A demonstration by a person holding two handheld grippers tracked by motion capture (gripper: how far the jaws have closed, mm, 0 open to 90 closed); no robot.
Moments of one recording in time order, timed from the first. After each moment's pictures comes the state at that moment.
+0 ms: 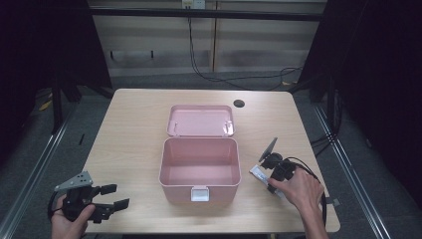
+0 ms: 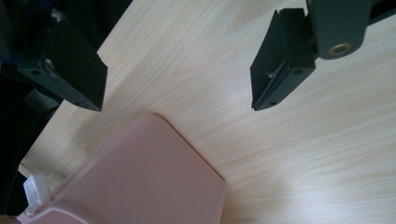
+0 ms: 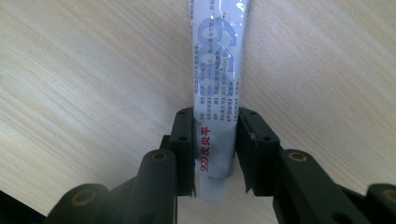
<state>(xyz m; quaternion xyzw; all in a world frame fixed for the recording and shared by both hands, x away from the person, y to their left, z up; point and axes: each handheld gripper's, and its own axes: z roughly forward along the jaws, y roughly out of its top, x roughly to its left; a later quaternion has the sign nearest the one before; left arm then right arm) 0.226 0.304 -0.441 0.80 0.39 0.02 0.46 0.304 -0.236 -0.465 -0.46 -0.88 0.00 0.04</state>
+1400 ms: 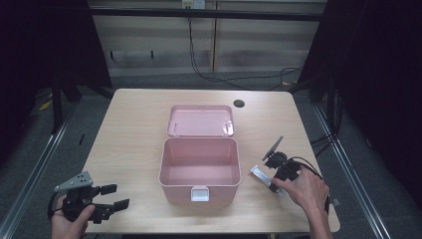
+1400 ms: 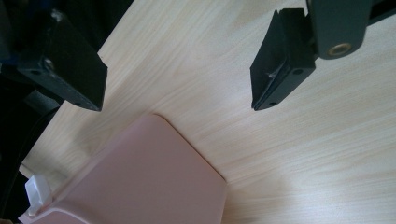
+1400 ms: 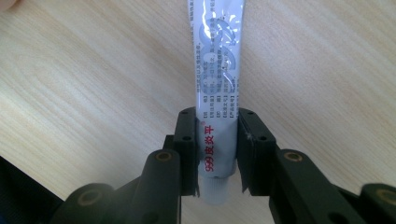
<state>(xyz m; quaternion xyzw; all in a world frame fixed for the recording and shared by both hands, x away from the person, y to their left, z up) 0.225 0.304 -0.441 0.80 0.39 0.02 0.46 0.297 -0.243 -0.452 -0.46 -0.89 -0.03 0.04</state>
